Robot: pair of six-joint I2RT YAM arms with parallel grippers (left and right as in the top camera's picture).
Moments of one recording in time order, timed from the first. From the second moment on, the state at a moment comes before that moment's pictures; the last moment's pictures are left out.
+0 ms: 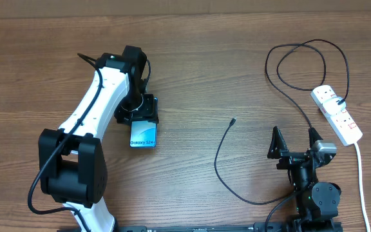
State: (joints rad) left arm -0.22 1.91 1.52 -1.28 0.11 -0.24; right arm 0.07 0.01 0.02 -0.03 0.05 0.20
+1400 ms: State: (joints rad) left arm -0.22 1.91 1.53 -1.30 0.37 -0.26; right arm 0.07 0.01 0.02 -0.03 0.05 0.20
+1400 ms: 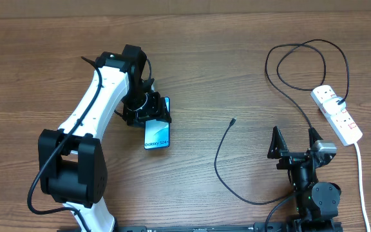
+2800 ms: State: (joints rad) left arm -0.22 1.91 1.53 -1.49 0.64 -0.26; right arm 0.07 0.01 0.02 -0.03 0.05 0.20
